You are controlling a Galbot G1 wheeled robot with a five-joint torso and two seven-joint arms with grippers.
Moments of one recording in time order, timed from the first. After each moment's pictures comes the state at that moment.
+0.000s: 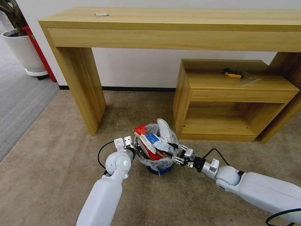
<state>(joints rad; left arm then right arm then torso) 0.97 -1.46 -0.23 -1.66 -0.81 0.67 -0.50 -0.42 0.64 -0.90 1.45 0.74 0.69 -0.13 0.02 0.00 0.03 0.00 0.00</state>
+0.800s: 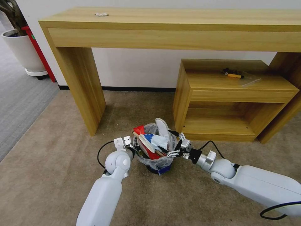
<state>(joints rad) 0.96 -1.45 -0.23 -1.64 -0.81 0.67 -0.50 -0.37 0.64 -0.89 1.50 0.75 0.67 -0.09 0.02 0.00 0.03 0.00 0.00</state>
